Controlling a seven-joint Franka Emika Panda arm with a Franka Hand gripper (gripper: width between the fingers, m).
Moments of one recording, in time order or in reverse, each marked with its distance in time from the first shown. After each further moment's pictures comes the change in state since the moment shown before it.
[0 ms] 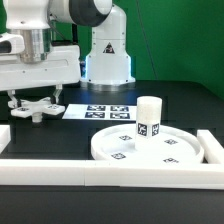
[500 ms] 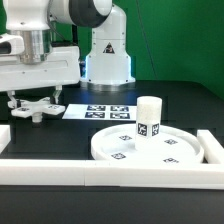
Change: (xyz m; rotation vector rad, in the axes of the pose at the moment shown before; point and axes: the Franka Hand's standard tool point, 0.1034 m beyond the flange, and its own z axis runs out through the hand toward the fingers) arm -0.004 0.002 0.004 0.000 -0.007 -0.007
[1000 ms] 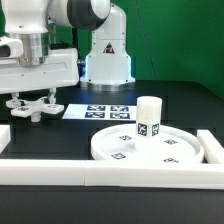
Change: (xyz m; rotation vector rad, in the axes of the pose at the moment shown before) arm -0.003 0.000 0.003 0.005 -0.007 -0.008
